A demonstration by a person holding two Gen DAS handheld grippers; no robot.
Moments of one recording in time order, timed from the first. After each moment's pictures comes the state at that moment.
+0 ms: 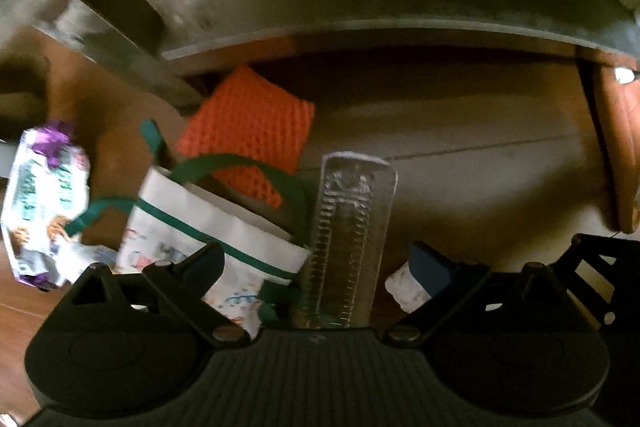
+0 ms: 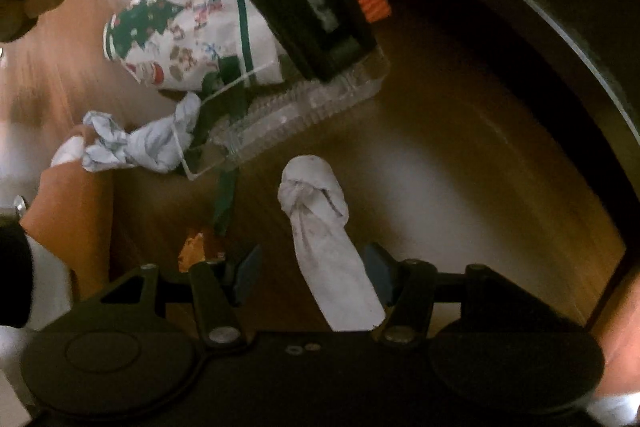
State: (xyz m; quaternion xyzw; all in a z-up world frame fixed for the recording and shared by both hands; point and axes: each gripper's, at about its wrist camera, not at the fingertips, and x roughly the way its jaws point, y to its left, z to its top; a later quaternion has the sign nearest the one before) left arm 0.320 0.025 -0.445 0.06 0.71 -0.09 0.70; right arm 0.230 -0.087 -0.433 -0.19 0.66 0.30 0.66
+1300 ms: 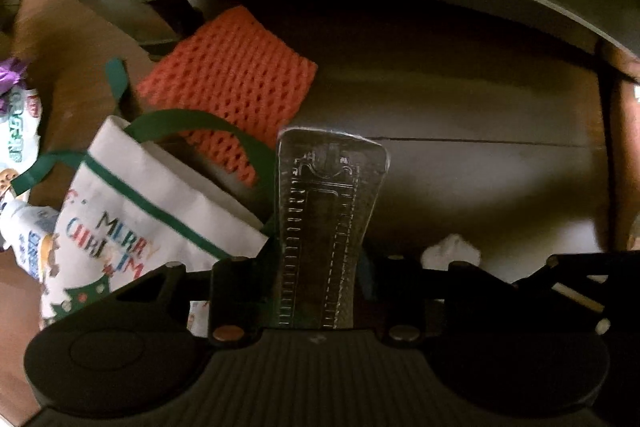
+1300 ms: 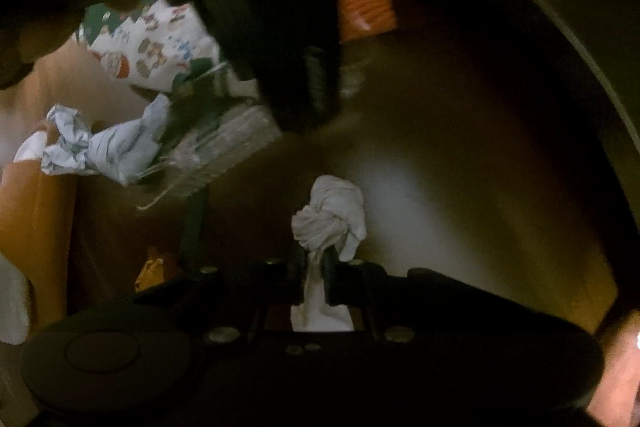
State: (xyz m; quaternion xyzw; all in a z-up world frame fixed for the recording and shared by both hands) left arm 0.325 0.033 -0.478 0.00 0.74 -0.07 0.67; right arm 0.242 -0.075 -0.454 -0.23 0.63 0.30 0.68
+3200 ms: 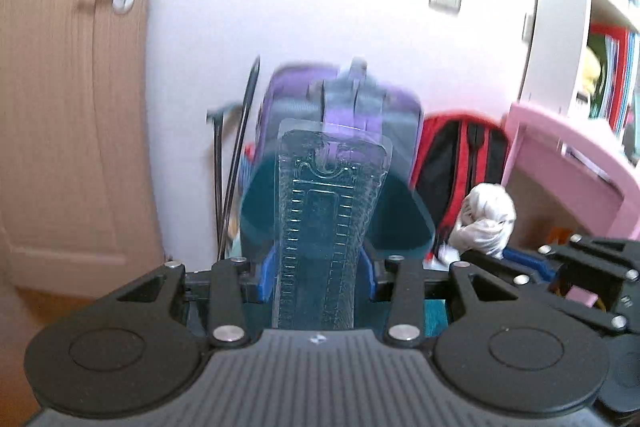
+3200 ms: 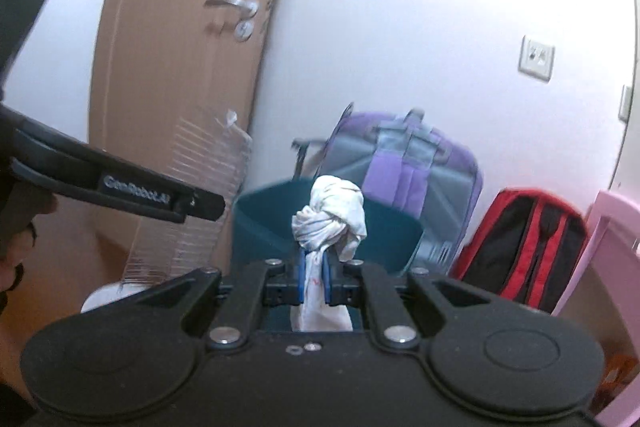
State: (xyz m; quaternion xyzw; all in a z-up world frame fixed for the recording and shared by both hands) left arm 0.220 0.013 0.183 -0.05 0.23 -0.06 0.97; right arm 0.192 -0.143 0.165 -0.14 0.14 0.19 0.96
